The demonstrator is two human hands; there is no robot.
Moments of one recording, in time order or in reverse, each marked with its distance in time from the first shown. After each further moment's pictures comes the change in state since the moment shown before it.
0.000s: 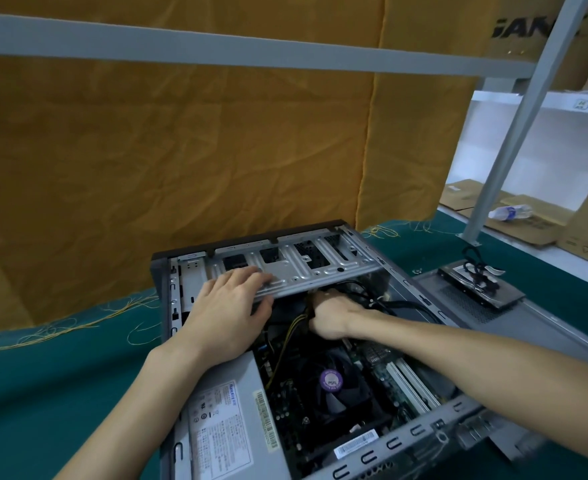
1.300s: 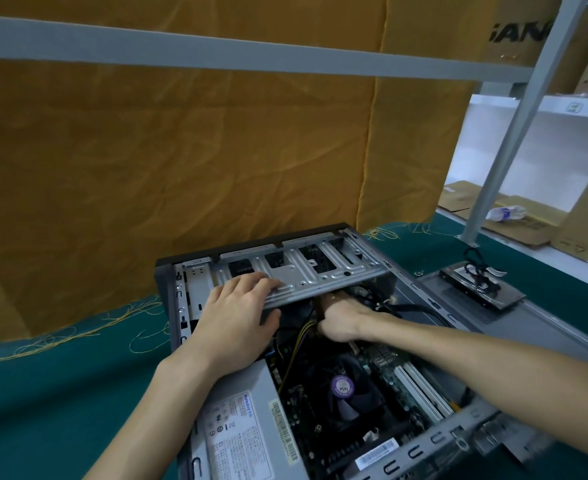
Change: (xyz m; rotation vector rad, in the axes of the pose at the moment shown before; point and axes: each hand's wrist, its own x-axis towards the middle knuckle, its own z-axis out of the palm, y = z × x) left_hand -0.001 -0.005 -0.001 0.009 -0.005 0.040; right_hand 0.001 -0.007 -0.005 0.069 -0.006 0.016
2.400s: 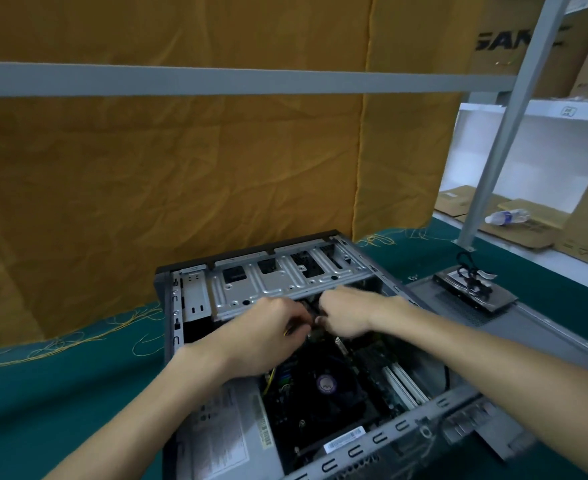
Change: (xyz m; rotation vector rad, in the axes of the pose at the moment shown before) left_hand 0.004 0.049 -0.009 -0.189 -0.178 0.235; right_hand -0.037 0.006 -0.045 -0.134 -0.096 -0.114
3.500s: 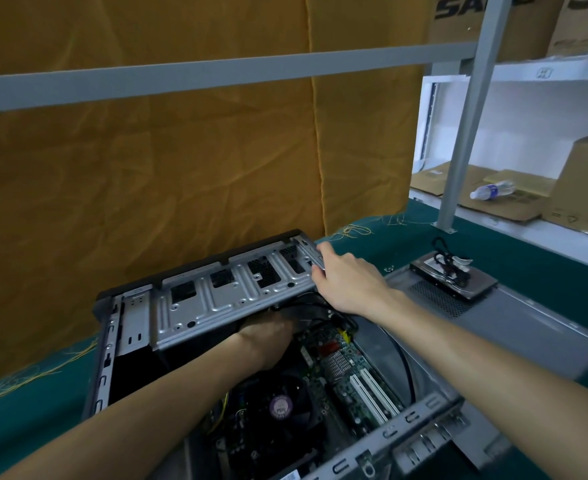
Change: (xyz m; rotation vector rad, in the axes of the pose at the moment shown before) left_hand 0.102 0.003 0.077 0.841 -0.437 -0.039; right_hand 0.003 0.080 -0.010 0.161 0.493 0.124
